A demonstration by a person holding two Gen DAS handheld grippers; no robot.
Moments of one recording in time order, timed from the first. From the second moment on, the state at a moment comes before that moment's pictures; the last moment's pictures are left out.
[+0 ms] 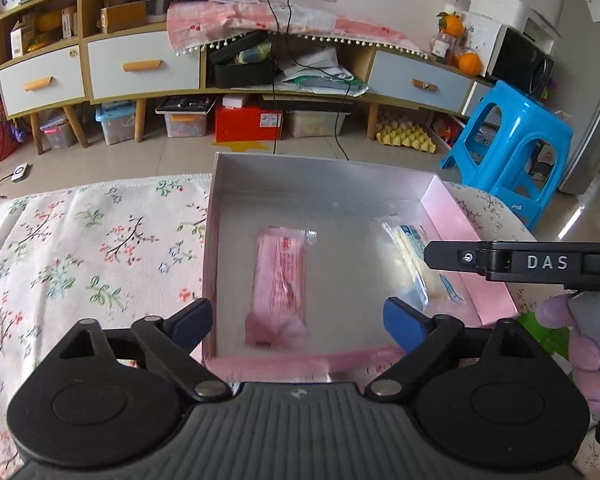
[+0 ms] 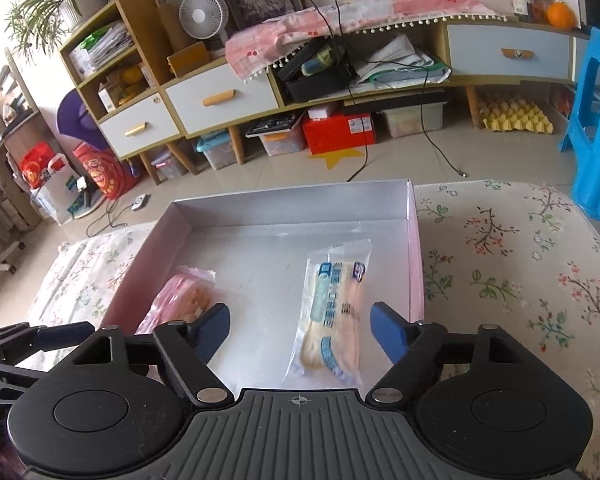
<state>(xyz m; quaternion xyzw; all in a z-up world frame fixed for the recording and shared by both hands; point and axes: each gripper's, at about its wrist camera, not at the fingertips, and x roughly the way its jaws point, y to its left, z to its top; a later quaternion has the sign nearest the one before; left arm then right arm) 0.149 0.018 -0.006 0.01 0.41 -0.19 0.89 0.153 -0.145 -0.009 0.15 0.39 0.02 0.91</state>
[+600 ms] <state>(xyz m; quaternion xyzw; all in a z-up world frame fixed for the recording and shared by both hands) 0.113 0.025 0.011 0.00 0.46 -0.14 0.88 0.101 -0.135 0.019 0.14 0.43 0.00 0.89</state>
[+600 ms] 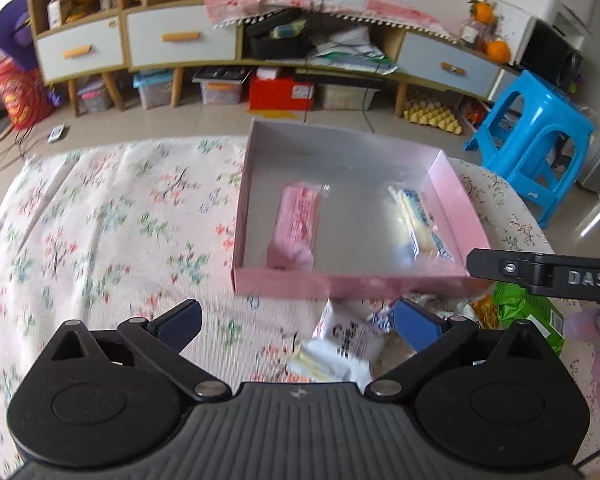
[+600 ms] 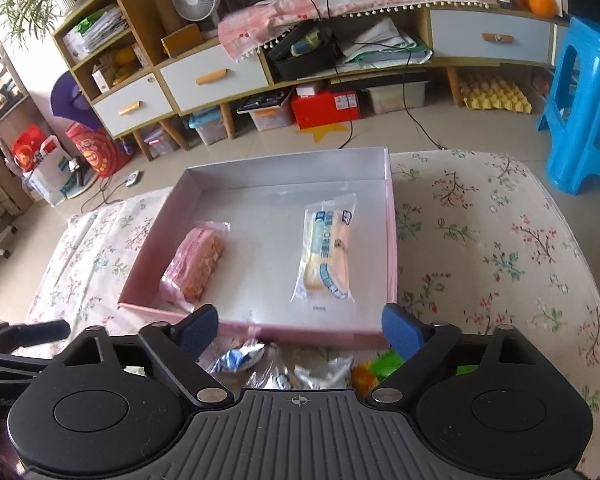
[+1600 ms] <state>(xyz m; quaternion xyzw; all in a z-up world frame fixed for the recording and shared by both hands) 0.093 0.014 -0.015 0.02 0.40 -0.24 0.88 0.045 -0.112 -0.004 -0.03 0.40 0.18 0.90</state>
